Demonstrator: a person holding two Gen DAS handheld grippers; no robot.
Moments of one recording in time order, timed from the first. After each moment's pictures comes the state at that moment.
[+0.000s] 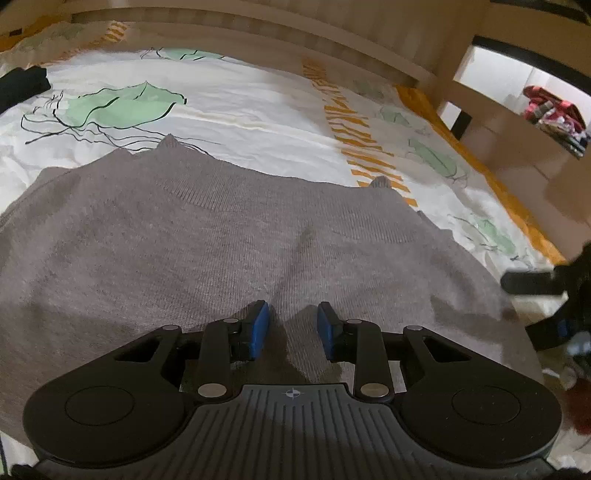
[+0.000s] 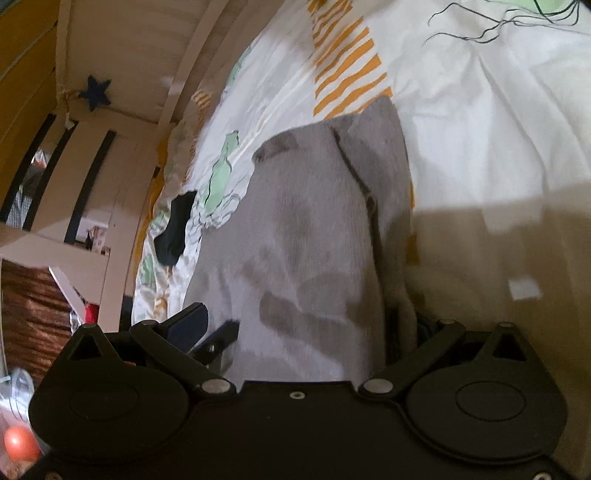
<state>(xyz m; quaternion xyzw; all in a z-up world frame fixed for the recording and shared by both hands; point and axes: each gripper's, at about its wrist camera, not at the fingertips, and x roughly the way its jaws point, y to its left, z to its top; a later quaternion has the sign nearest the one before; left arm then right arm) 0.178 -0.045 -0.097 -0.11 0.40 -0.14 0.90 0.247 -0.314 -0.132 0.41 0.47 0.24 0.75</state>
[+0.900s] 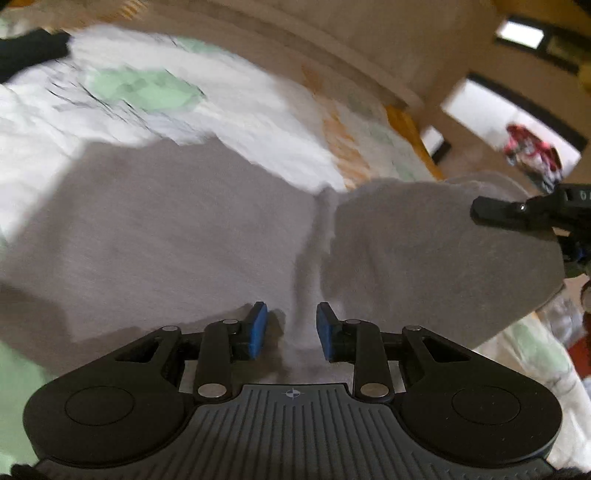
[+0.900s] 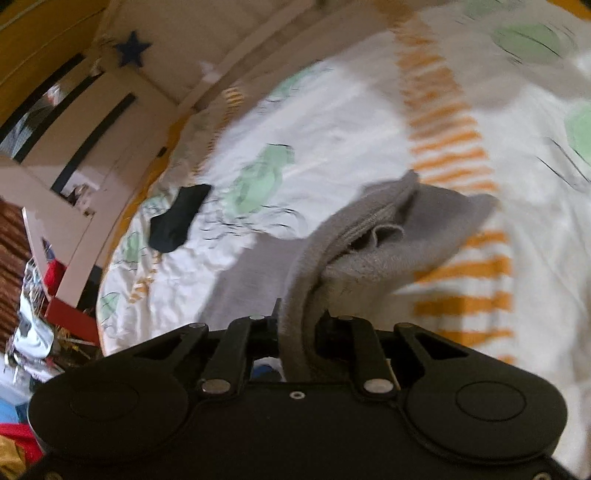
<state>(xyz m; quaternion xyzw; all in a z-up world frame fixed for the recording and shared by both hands) 0.142 0.023 -0.077 -0.19 0.38 -0.17 0.89 0.237 -0.223 -0.009 0.27 0.43 0.22 0.83</state>
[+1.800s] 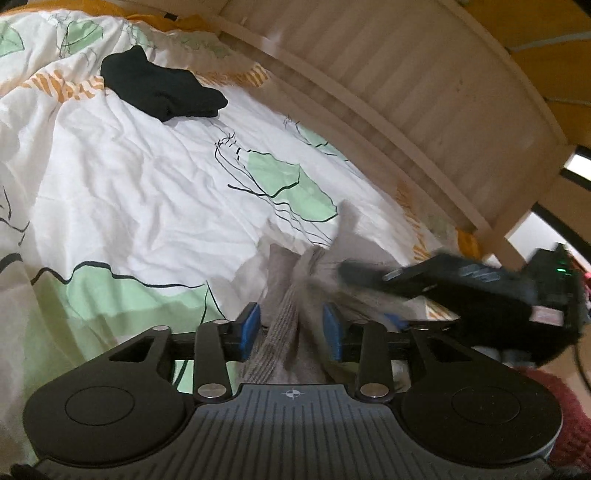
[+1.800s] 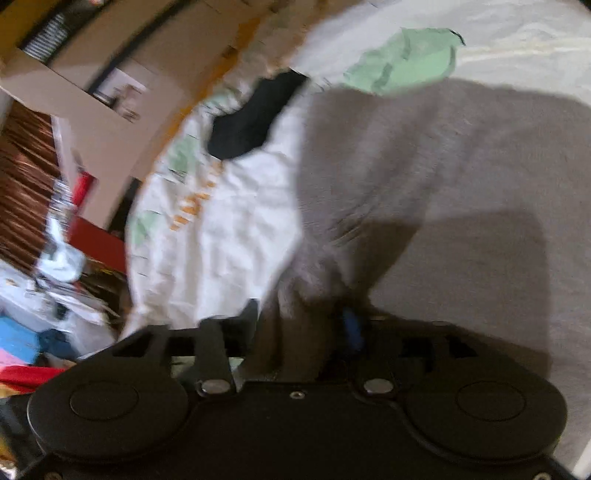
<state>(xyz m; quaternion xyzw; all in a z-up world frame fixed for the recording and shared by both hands) 0.109 0.165 -0.050 -0.30 0.30 -0.03 0.91 0.287 0.011 -0.067 0.23 0.48 0.36 0.77</state>
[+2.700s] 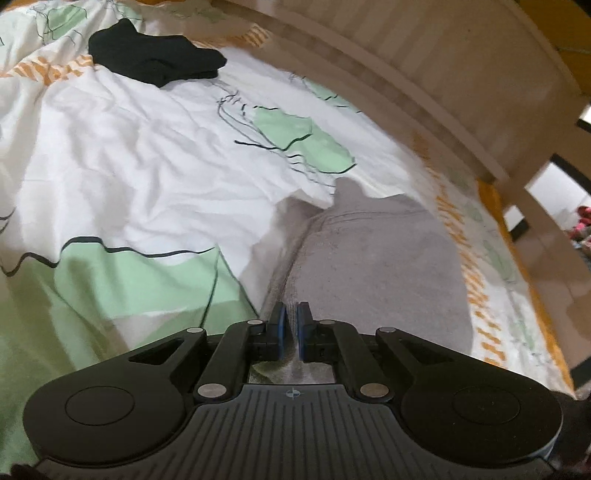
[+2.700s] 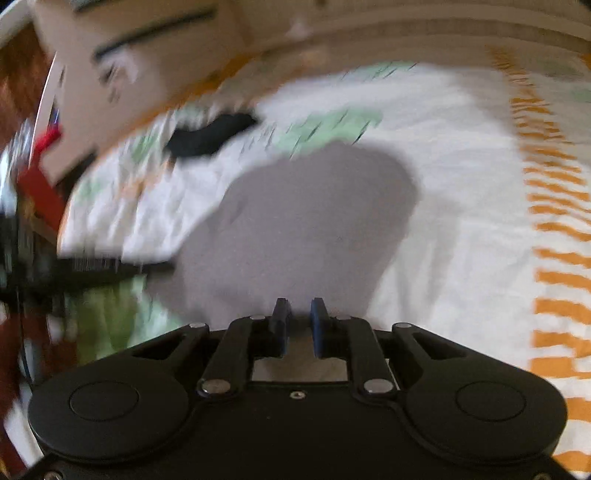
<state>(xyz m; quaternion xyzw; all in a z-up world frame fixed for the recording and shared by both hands) 0.131 0.157 -0.079 -0.24 0.37 -0.02 0.89 0.181 -0.060 -0.061 0.04 0.40 0.27 0.87</state>
